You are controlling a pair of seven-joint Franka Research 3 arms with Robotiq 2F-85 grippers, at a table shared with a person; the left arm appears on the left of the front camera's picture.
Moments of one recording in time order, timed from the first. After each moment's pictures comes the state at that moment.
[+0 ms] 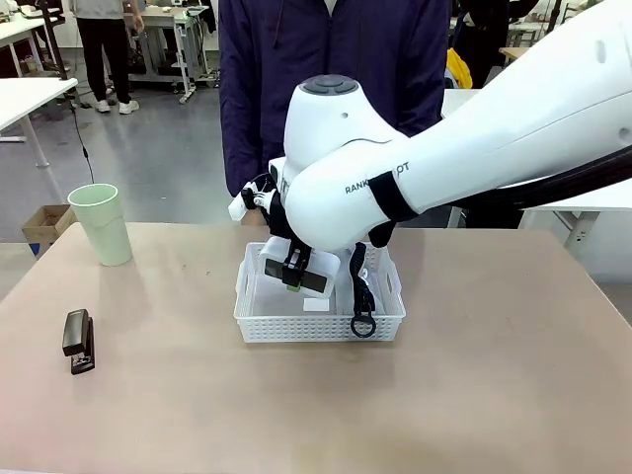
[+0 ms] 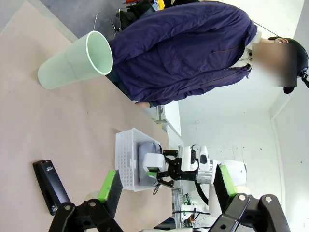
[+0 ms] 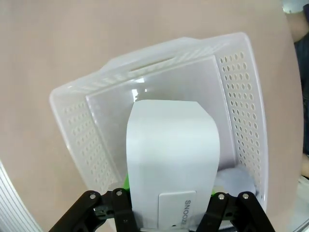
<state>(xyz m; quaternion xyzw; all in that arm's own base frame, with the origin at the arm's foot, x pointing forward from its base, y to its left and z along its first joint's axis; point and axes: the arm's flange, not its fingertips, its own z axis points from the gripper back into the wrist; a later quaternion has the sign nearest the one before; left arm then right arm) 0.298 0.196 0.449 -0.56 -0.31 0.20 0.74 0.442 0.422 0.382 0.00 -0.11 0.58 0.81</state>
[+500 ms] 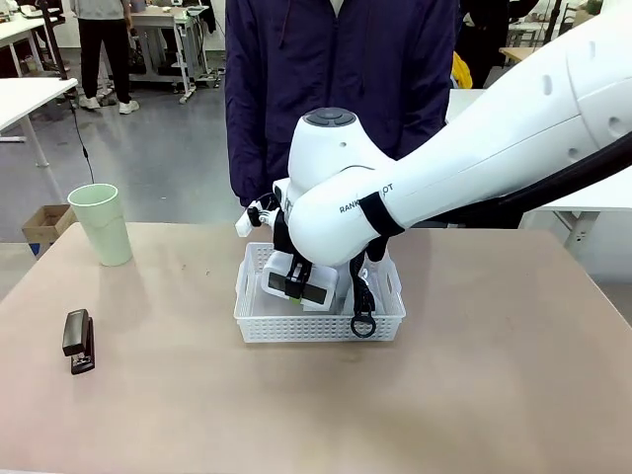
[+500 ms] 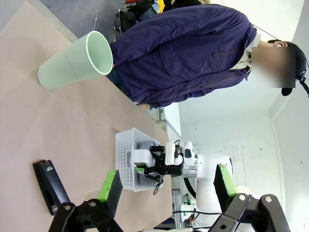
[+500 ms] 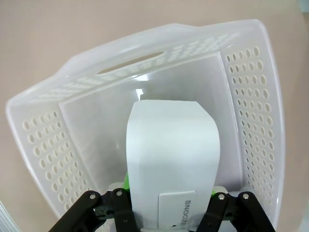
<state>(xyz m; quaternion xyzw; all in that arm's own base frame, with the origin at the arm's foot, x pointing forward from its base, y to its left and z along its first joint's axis) 0.298 0.196 0.449 -0.56 -0.31 0.20 0.74 0.467 0.420 0.333 0.01 -0.09 0.58 0.81</state>
